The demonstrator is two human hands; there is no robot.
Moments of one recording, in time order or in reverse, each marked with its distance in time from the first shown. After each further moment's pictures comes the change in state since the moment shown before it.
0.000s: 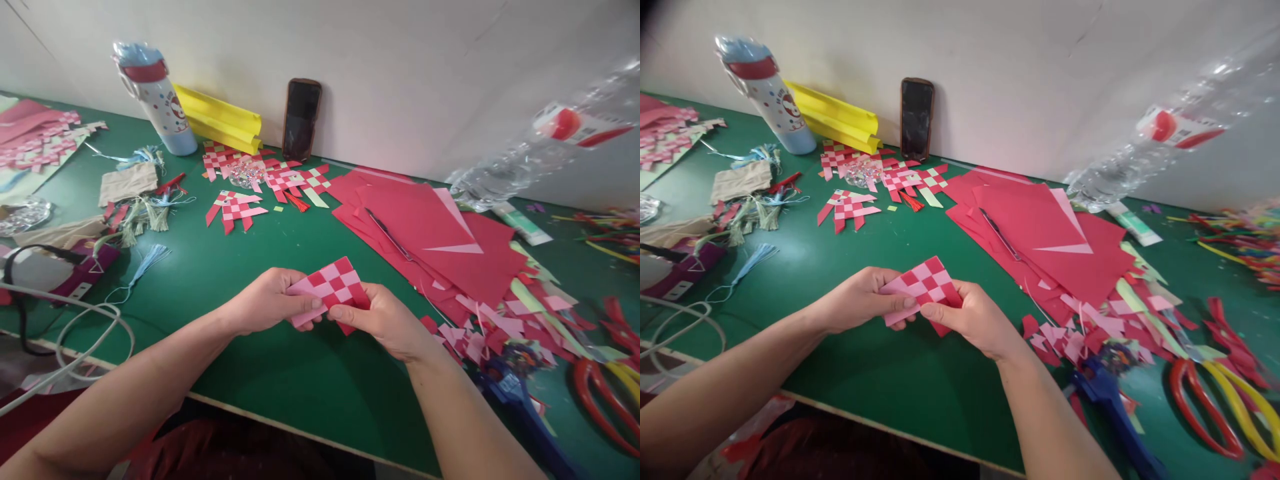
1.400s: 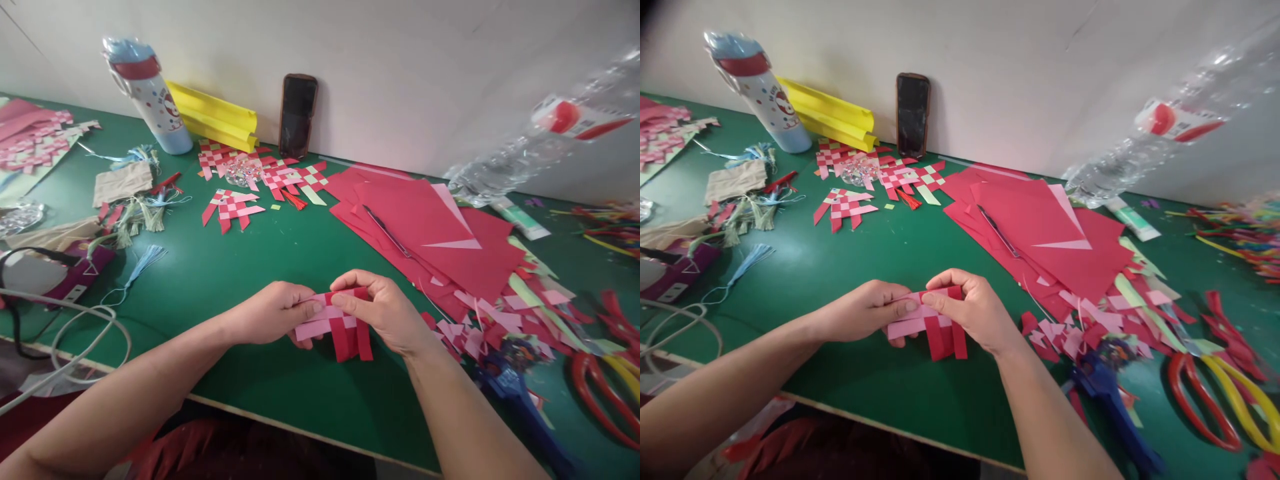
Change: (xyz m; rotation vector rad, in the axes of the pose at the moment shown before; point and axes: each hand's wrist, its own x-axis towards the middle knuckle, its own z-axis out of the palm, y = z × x) left_hand 0.000 -0.008 0.005 0.192 -0.164 -0.005; right_hand 0.001 -0.003 0.002 -0.024 0.190 0.016
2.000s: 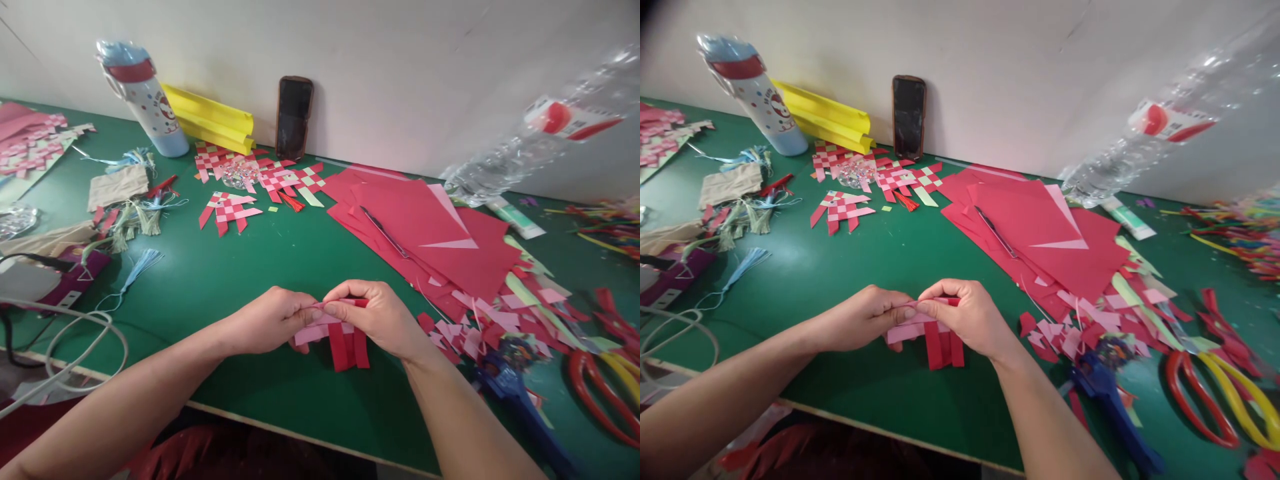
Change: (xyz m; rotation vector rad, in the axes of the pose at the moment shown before) left_hand -0.002 0.000 0.000 0.291 0.038 0.037; right_hand -0.001 -0.003 0.001 -0.205 -0.024 -0.094
